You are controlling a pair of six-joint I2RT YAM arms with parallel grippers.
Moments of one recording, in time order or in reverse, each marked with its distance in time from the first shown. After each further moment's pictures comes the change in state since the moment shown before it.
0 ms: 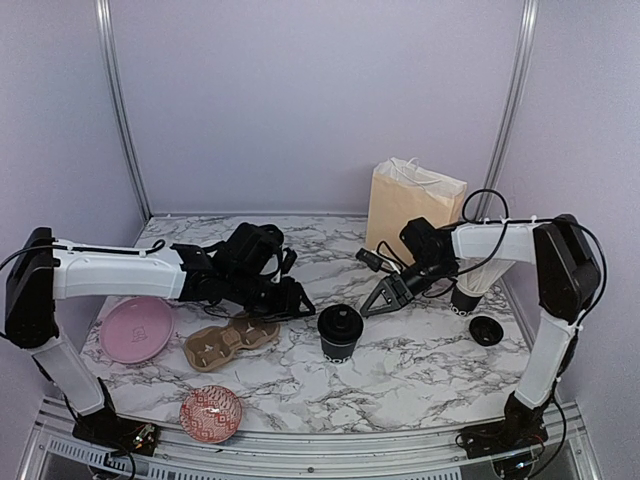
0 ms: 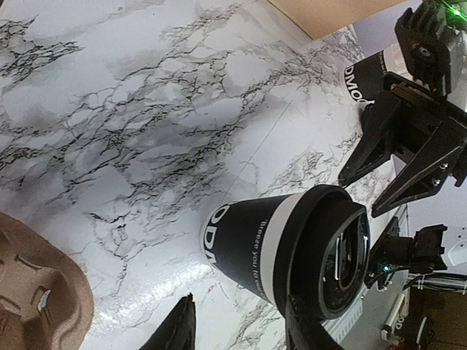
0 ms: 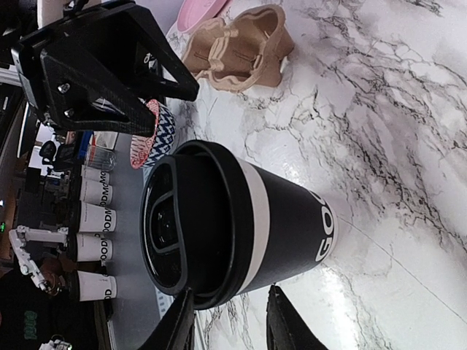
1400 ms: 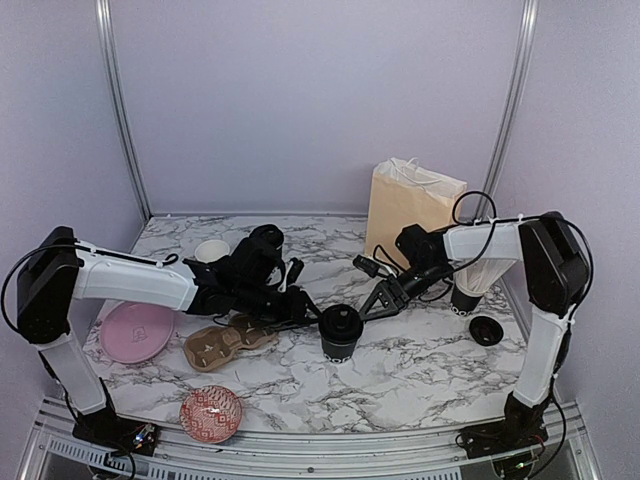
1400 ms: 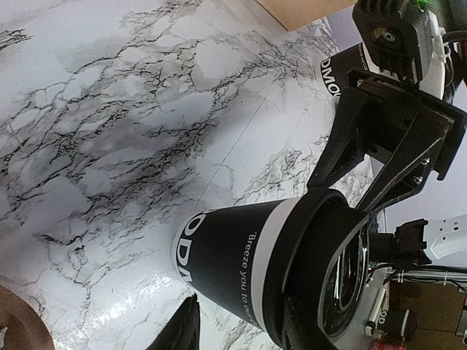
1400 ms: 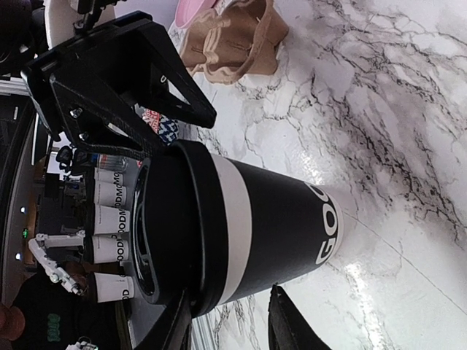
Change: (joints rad) left arm -0.001 0.075 -0.089 0.245 0.101 -0.044; right arm -0.001 0.081 0.023 -0.029 -0.025 0.015
